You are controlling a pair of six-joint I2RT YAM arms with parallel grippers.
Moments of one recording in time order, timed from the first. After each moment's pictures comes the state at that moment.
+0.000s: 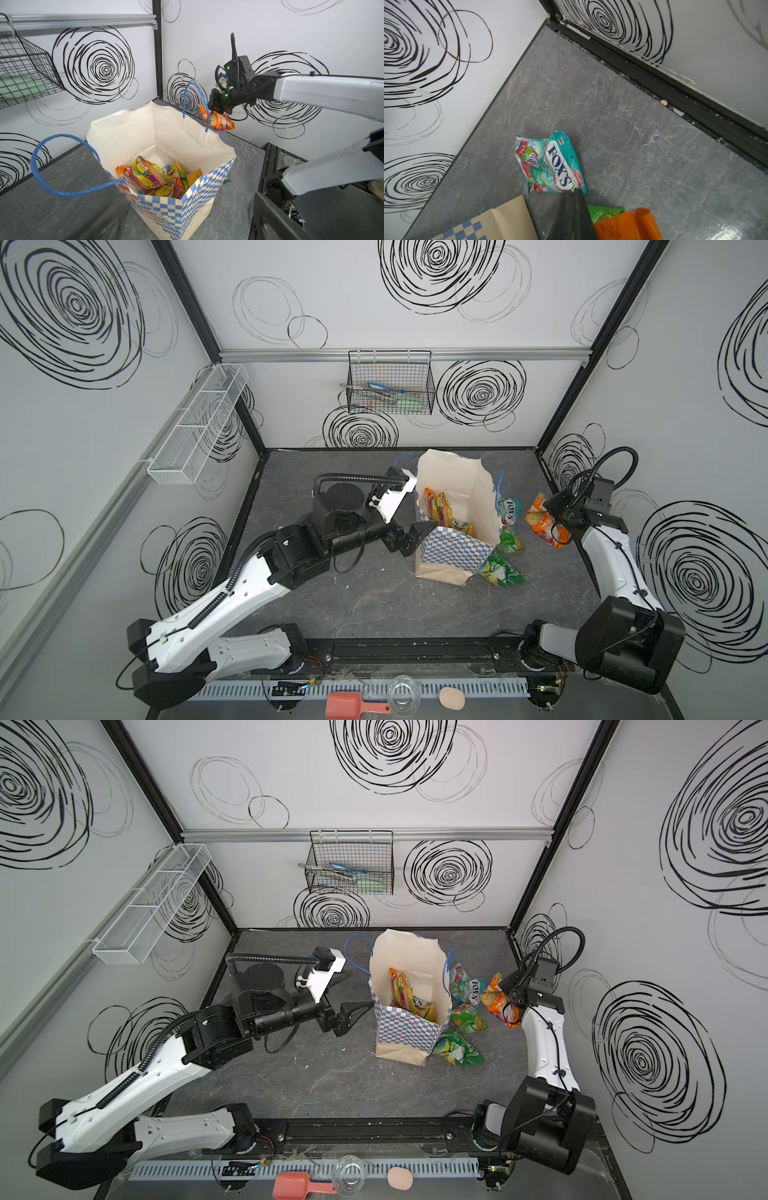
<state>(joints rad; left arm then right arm) -0.92 1.09 1.31 -0.45 0.09 -0.10 -0.33 1.26 0.94 -0.43 -0.07 0.61</state>
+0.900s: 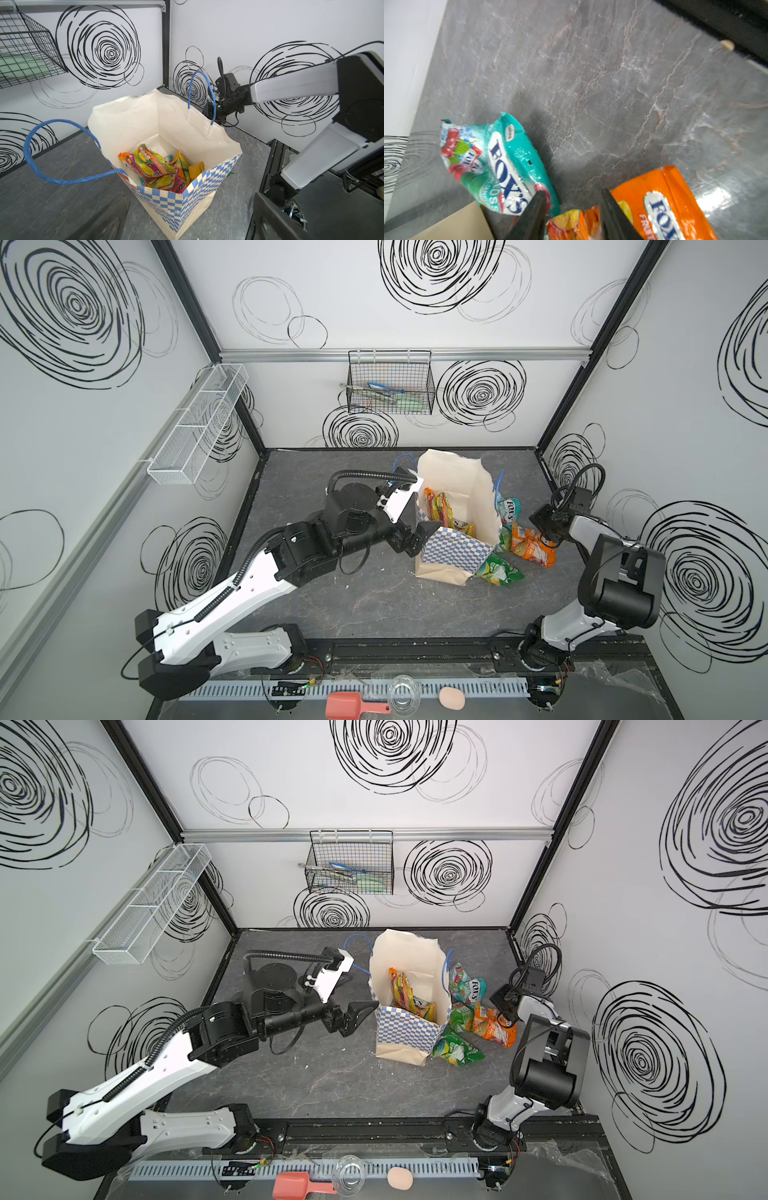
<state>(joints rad) -0.97 1.14 1.36 -0.53 -0.01 -0.16 -0.35 1.56 0.91 -0.30 -0.22 0.55</state>
